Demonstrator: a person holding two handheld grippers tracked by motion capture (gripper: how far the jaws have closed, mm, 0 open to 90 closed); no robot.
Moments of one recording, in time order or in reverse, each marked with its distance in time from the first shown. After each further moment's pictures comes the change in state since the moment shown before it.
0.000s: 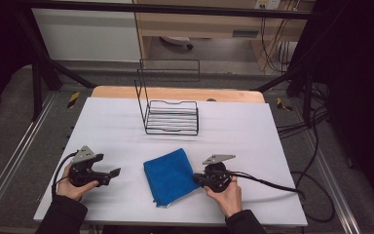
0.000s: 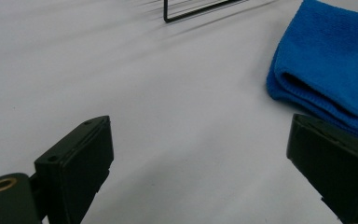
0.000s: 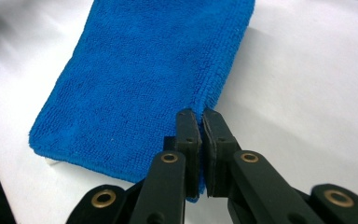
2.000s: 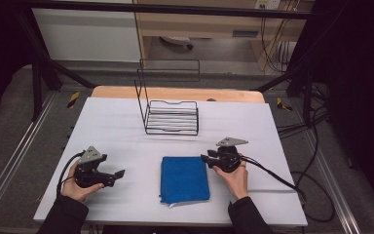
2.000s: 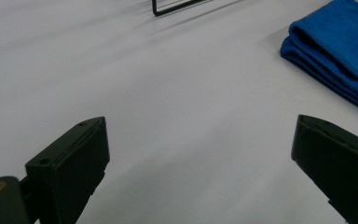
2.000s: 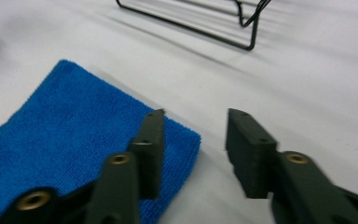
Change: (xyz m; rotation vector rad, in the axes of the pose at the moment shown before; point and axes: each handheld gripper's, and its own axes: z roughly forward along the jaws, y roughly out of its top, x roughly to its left) left arm -0.012 0.005 0.010 0.043 0.012 0.025; right arm -0.066 0.020 0.005 -0.158 -0.090 -0.003
